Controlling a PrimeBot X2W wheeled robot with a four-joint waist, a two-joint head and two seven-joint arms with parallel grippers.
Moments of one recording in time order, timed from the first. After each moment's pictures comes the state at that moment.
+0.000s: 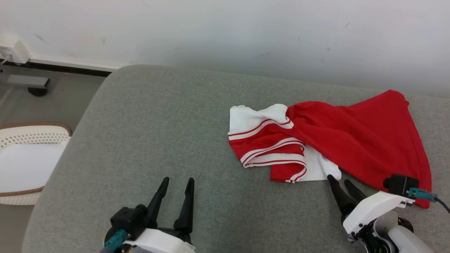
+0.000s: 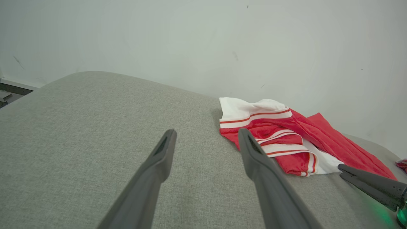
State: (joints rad) left arm -0.15 0.05 -0.27 0.23 -0.34 -0.03 -0.26; right arm -0.48 -0.23 0.57 0.73 1.13 0.13 -0.05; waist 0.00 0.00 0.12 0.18
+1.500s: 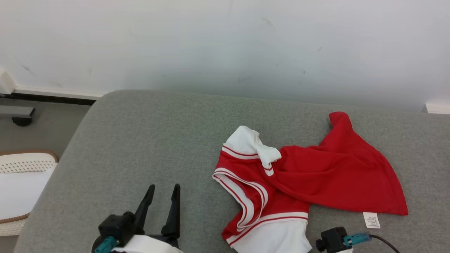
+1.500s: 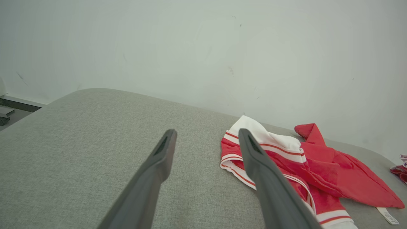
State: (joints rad) left arm -0.12 0.05 -0.21 0.24 -0.31 -0.04 -0.26; right arm -0.15 -0.28 0.70 0.16 1.18 0.13 0.47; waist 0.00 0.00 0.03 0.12
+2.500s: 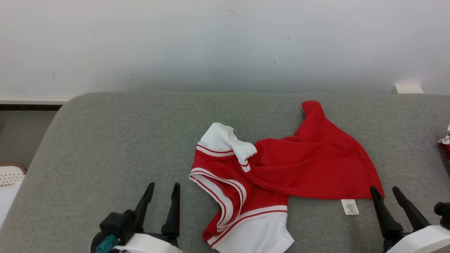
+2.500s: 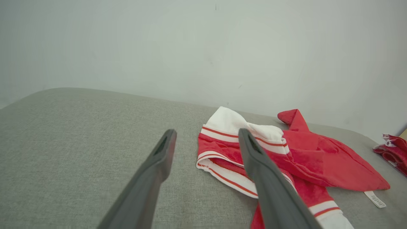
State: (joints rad) left arm -0.12 0.05 -0.18 0.23 -0.28 -0.05 -0.26; right arm -0.05 -0.25 0.11 0.12 0.67 0.13 0.07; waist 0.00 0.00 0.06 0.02
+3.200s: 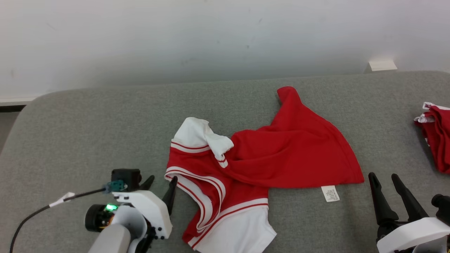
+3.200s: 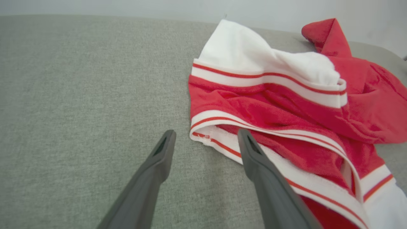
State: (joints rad) left arm -0.36 0.12 -0.23 0.50 -0.33 -0.06 0.09; right arm -0.11 -0.18 0.08 0.17 0.59 0.13 -0.01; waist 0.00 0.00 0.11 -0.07
